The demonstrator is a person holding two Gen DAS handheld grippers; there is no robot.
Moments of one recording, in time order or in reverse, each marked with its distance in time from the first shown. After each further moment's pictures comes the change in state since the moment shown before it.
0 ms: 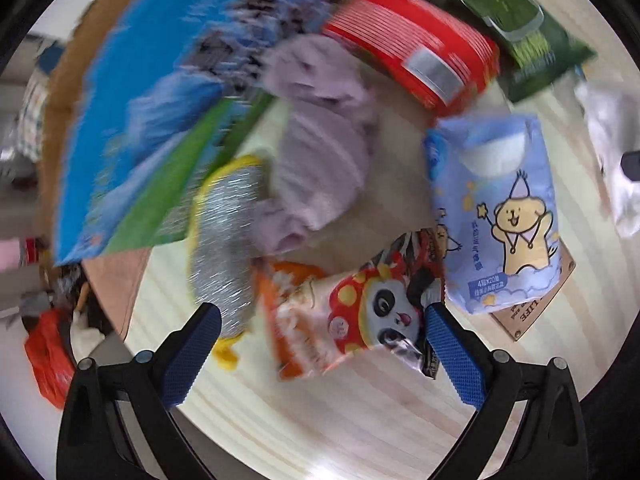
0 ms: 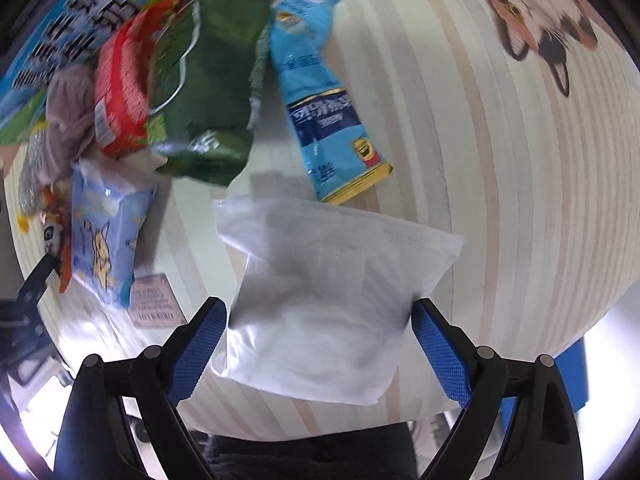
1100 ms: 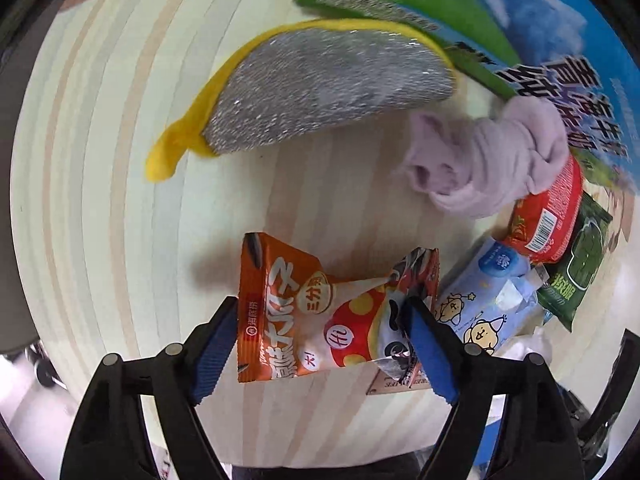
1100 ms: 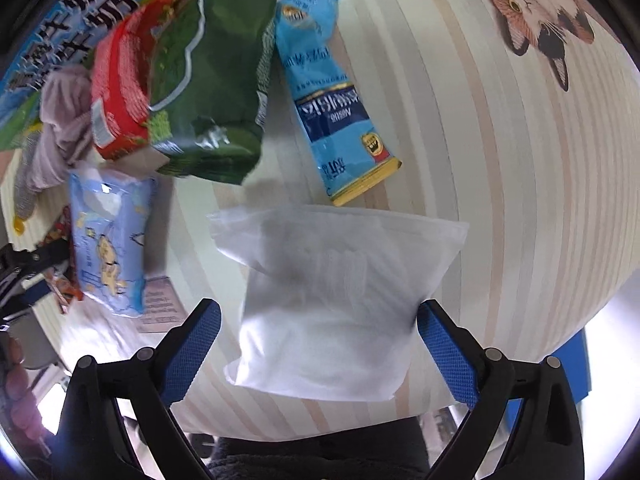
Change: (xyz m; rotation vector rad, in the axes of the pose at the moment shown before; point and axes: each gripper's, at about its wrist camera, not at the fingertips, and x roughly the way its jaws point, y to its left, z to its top) left arm 0.034 0.121 -0.157 -1.047 0.149 -0.563; right arm 0.010 0.001 -0.009 0.055 0.000 -0.023
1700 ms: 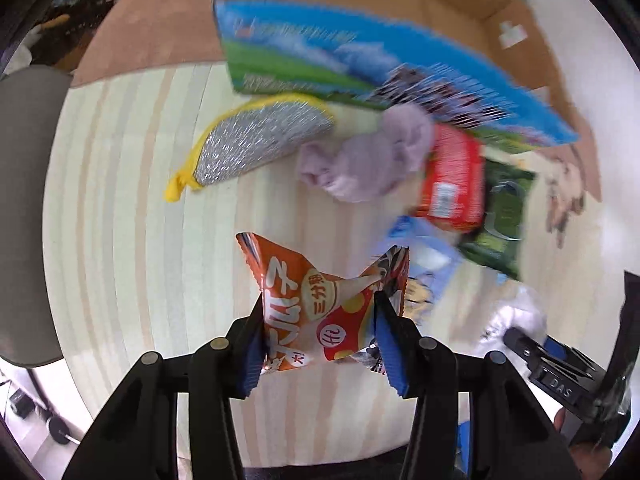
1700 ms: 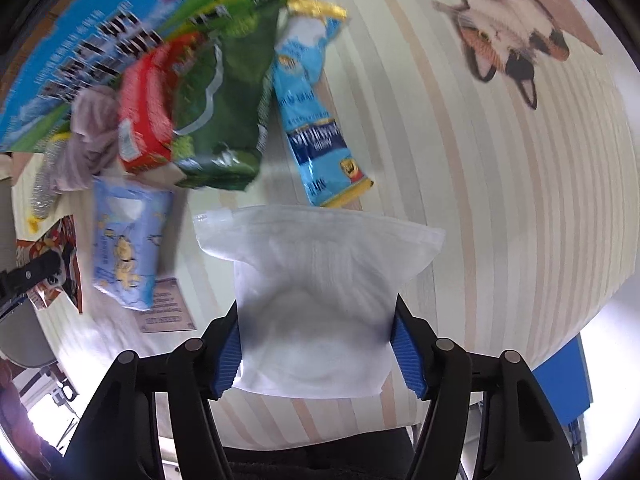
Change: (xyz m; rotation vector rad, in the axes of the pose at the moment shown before) left arm -0.174 -0.048 -0.089 0.150 -0.176 -0.036; right arm -0.070 -0.013 -0.048 -0.025 -0.160 0.035
